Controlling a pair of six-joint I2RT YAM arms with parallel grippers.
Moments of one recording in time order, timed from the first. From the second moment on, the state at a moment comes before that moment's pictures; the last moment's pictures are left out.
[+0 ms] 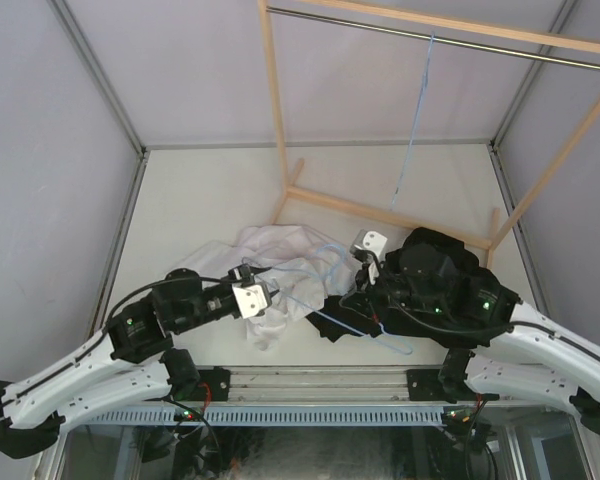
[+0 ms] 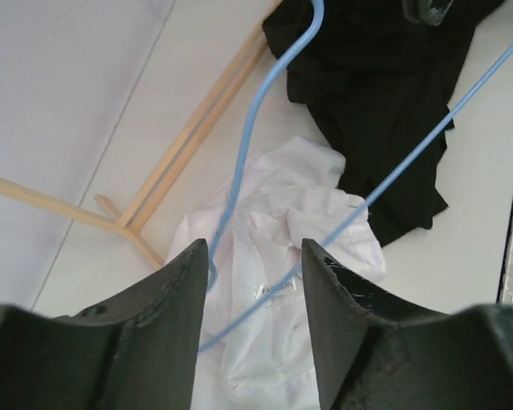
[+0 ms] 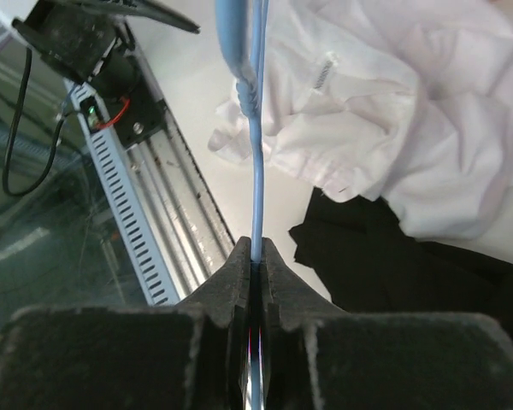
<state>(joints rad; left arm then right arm) -1.02 0.59 0.73 -0.40 0.05 0.51 1.02 0.84 0.96 -0.63 -0.18 0.18</state>
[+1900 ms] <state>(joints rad) -1.00 0.45 0.52 -0.84 -0.57 -1.05 0.75 0.67 0.72 -0.47 -0.16 0.35</state>
